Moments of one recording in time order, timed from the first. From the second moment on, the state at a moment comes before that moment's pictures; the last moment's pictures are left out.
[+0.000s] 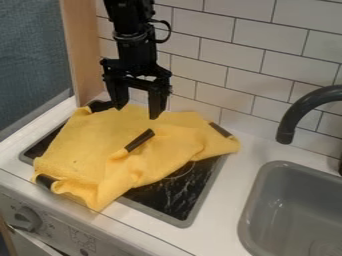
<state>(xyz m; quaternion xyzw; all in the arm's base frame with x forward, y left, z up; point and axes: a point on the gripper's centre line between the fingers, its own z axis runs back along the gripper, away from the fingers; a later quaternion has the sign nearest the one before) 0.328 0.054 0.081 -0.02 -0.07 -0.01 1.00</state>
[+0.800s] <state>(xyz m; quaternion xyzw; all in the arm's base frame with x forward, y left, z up) 0.353 0.139 0.061 -0.01 -0.03 0.03 1.00</state>
